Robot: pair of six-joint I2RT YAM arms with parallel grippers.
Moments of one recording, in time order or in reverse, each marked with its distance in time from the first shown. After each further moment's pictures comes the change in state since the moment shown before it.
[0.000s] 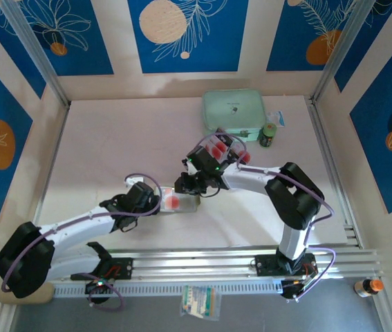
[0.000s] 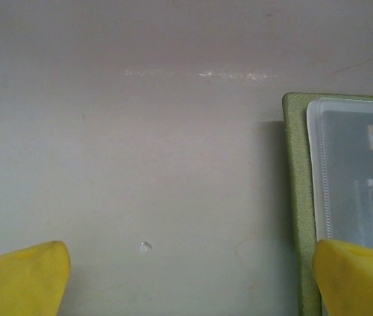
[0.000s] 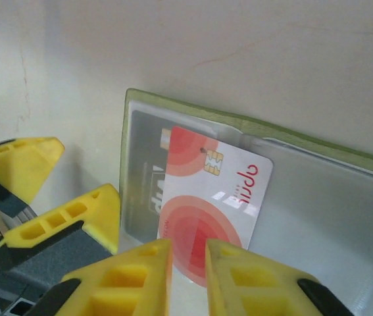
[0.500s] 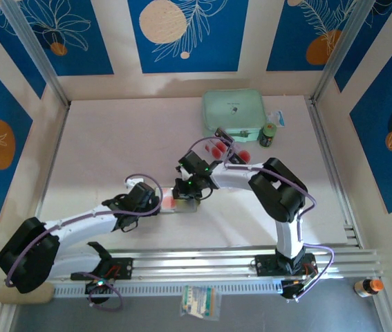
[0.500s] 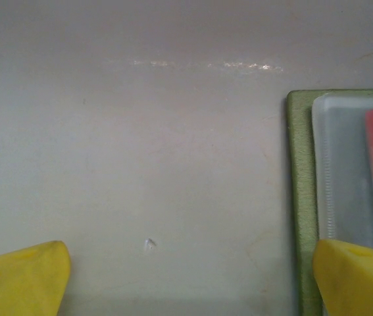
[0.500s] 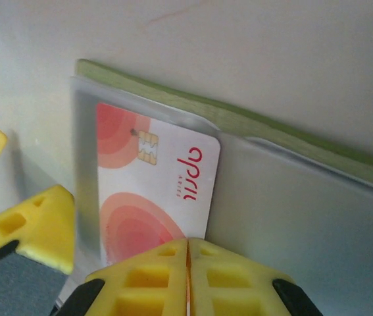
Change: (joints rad) left arm 0.002 0.042 -0.001 0.008 0.000 -0.018; right arm 0.038 0.141 0.093 -0.070 0.000 -0.035
